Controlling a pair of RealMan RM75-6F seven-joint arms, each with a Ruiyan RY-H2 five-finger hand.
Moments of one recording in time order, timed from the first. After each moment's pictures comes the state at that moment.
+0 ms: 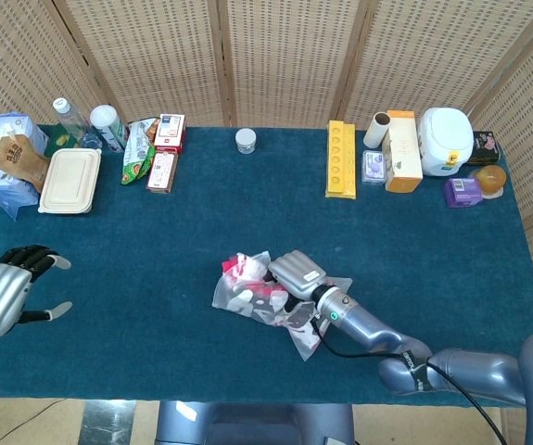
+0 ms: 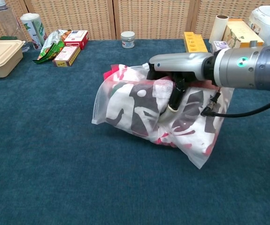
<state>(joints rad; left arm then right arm) -0.25 -0.96 -0.07 -1.74 1.61 1.35 -0.01 0.97 -1.45 0.14 -1.59 -1.14 0.71 -0.07</state>
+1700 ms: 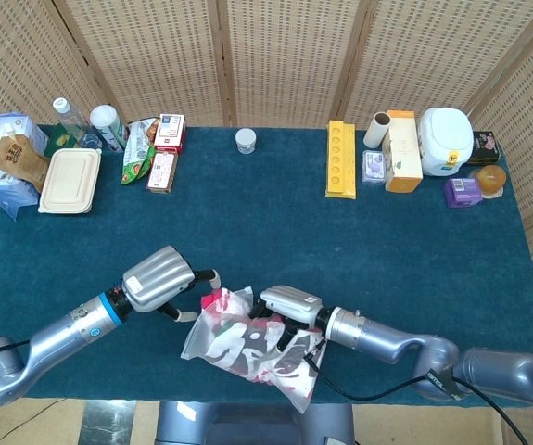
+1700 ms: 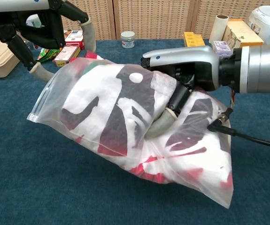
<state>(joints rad) -0.77 -1.11 -0.09 -1.75 1.76 0.98 -0.20 1.00 -1.36 0.00 -1.59 -1.74 0.85 0.96</state>
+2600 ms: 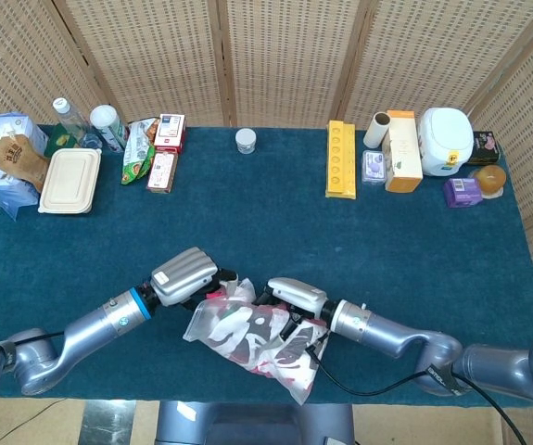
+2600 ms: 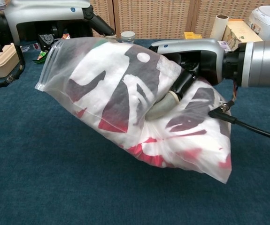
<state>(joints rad) -0.87 -1.24 -0.09 -1.69 1.64 0.92 -0.40 1.01 -1.38 -0.04 -1.51 -1.71 0.93 1.13</state>
